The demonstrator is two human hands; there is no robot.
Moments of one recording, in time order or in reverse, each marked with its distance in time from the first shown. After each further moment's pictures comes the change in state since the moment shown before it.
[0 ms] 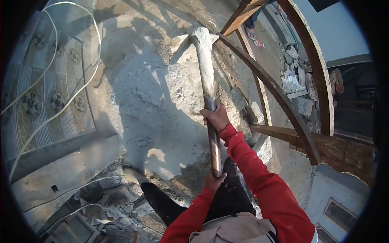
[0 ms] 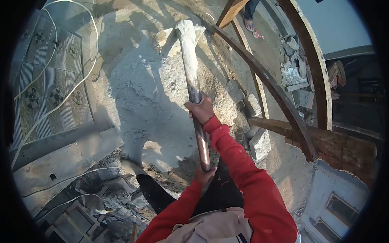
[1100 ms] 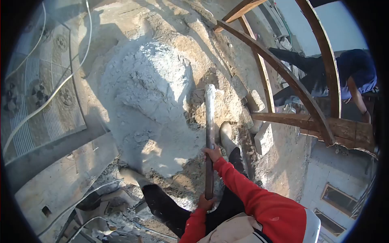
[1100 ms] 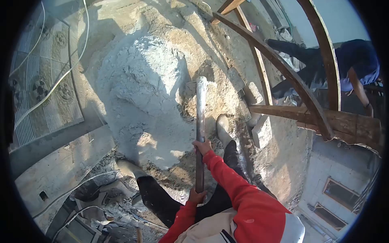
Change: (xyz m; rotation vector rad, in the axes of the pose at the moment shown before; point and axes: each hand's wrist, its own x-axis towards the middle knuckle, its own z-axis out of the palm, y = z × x) left_hand -0.091 -0.148 -0.131 0.076 -0.087 -0.216; right_hand -0.106 0.255 0.066 0.169 0.266 0.546
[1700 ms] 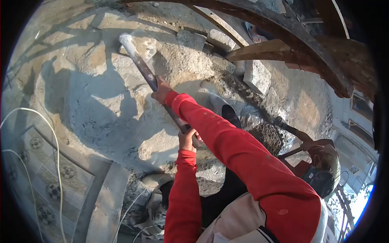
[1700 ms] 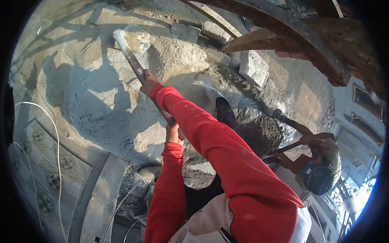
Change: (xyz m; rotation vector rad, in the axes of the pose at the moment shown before) left_hand 0.171 0.224 0.080 -0.332 -0.076 0.001; right_hand 0.143 -0.163 -0.026 -0.229 0.020 -0.301
